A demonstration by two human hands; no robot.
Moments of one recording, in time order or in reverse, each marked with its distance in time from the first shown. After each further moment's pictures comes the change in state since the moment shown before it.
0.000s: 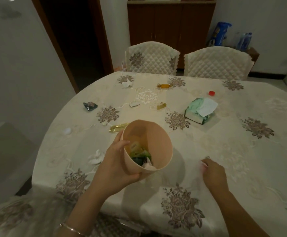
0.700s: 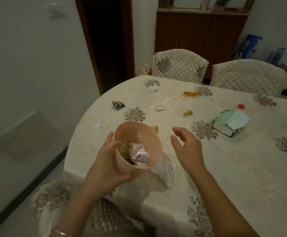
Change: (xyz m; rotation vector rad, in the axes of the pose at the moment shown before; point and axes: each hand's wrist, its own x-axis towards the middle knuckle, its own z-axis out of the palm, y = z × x) left_hand -0.050 -0.056 -0.081 0.044 0.171 -0.255; right_hand -0.033 -0.213 0.009 0.430 -0.056 -0.435
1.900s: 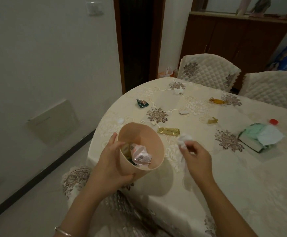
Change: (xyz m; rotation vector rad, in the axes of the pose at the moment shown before) left_hand -0.036 -0.003 -0.039 0.095 0.133 -0.084; right_hand -0.015 0.002 0.041 0.175 -0.056 0.101
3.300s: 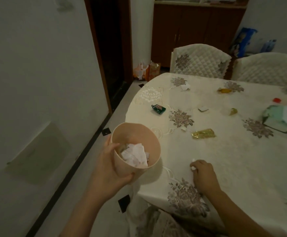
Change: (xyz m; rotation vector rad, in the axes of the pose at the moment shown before) left_hand 0.125 -0.189 -0.159 -0.105 -0.163 0.107; right_hand 0.000 0.045 0.207 -0.708 -0.016 0.253
